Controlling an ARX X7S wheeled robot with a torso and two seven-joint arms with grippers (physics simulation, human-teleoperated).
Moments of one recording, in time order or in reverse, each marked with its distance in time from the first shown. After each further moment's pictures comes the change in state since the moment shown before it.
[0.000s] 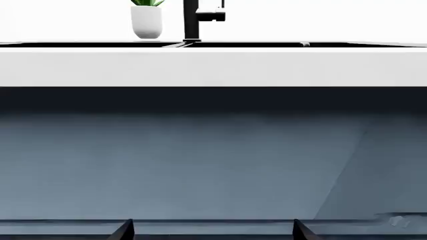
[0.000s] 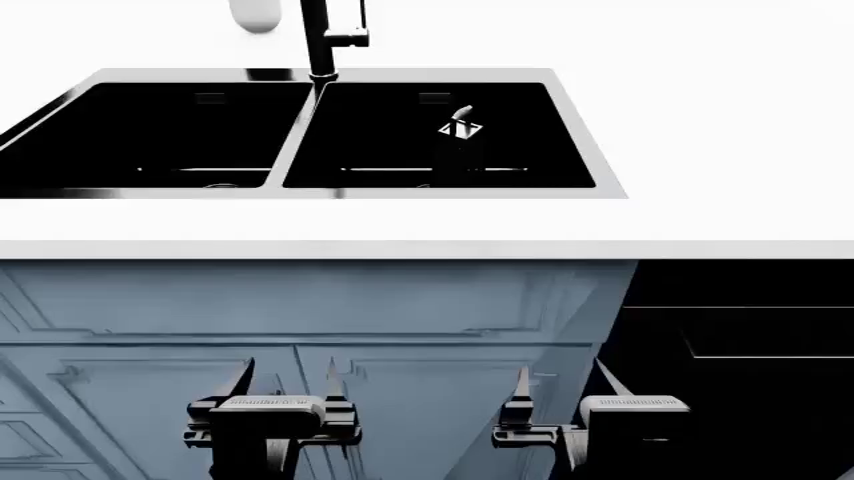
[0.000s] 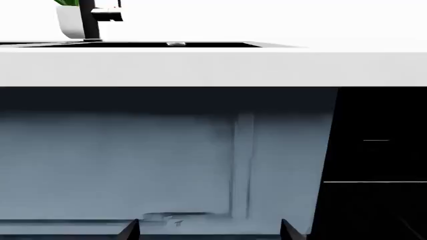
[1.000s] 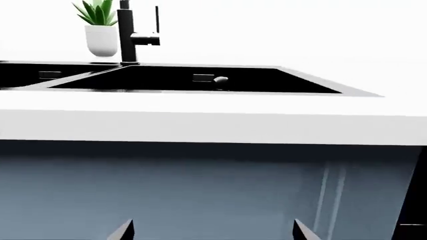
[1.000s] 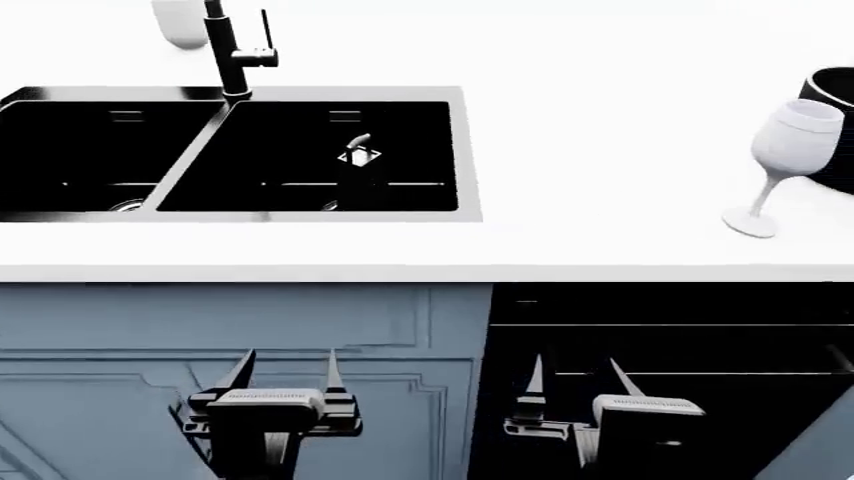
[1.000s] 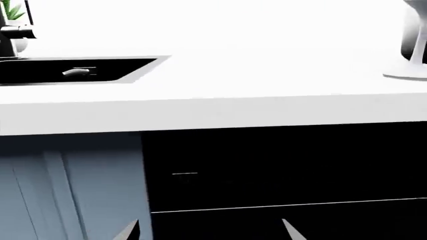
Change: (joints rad) left arm -0.024 -0.083 0.100 -0.010 -0.101 0.030 -0.091; right arm 0.005 0.081 -0.075 0.005 0.093 -0.010 0.136
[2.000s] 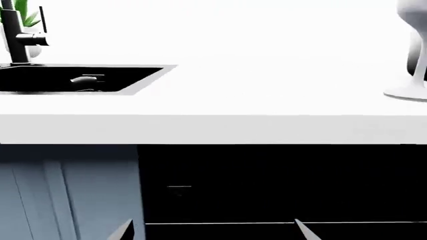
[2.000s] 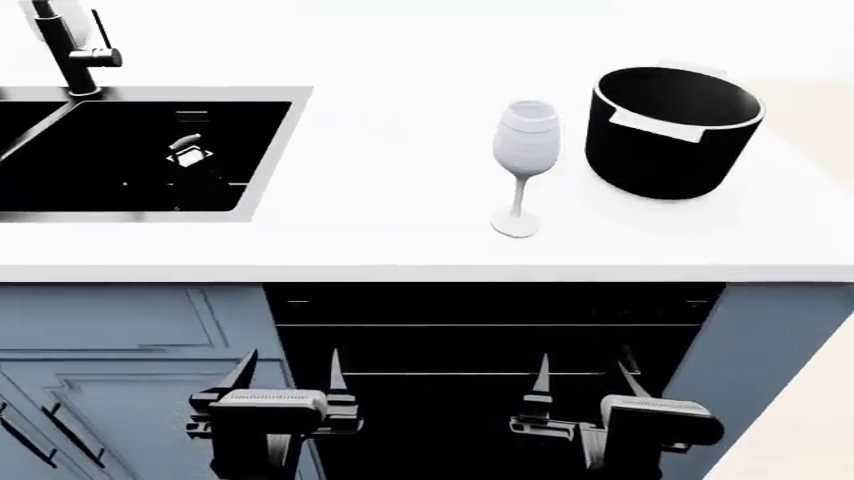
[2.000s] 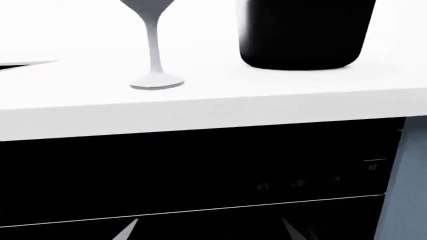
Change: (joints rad) left arm 0.002 -0.050 0.064 0.026 -0.037 -0.010 -0.056; right arm -0.001 0.046 -0.041 -0.008 0.065 -0.005 0.062
